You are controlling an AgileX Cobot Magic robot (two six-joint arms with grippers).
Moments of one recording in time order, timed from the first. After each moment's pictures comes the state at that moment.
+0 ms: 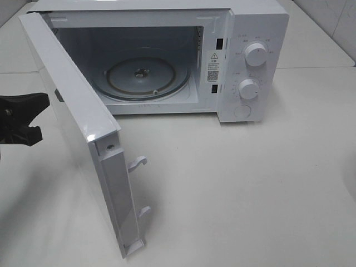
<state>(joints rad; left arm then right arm) -0.04 1.72 -0.35 0.57 -1.15 -0.25 0.05 0.00 -0.49 -0.06 0.97 0.05</state>
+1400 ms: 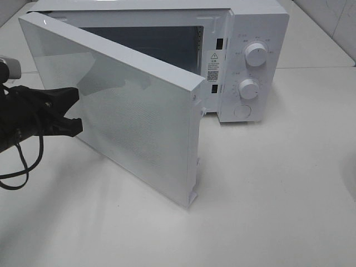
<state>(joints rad) -0.31 1.76 -0.44 0.24 -1.05 -0.13 0.05 0.00 -0.49 -0.06 0.97 0.05</state>
